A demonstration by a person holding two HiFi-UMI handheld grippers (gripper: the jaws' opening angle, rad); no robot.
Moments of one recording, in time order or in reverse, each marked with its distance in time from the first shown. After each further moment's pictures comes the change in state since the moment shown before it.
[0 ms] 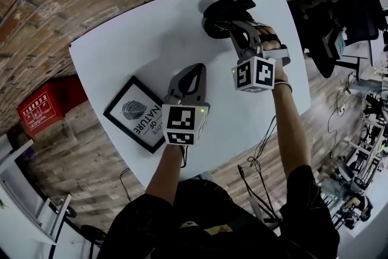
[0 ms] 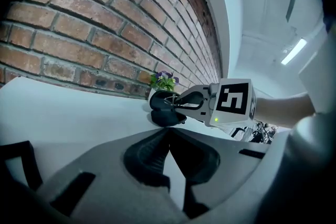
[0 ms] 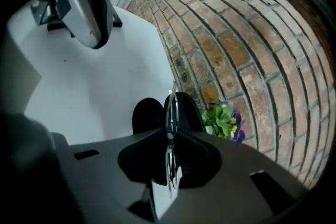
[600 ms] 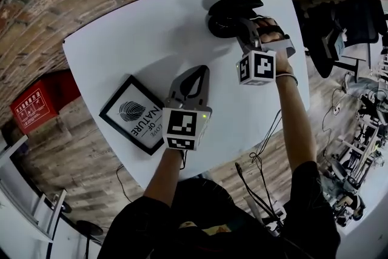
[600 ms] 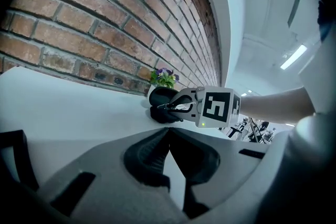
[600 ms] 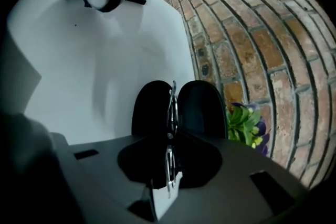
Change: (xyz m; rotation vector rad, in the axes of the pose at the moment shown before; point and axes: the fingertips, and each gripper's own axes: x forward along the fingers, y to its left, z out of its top) left arm 0.002 0.000 -0.007 -0.032 0.006 -0.036; right arm 0.034 0.018 -0.015 -0.232 0.052 0.101
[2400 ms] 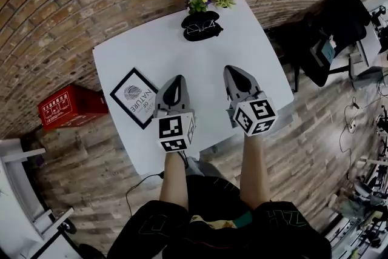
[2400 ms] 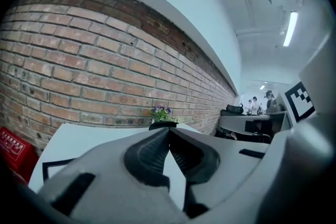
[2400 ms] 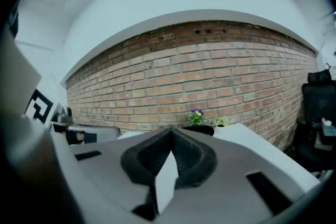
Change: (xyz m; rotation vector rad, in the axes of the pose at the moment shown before) left arm -0.129 -0.100 0.054 0.183 -0.218 0.265; right arm -0.289 0.027 0.014 1.534 -0.612 -0.240
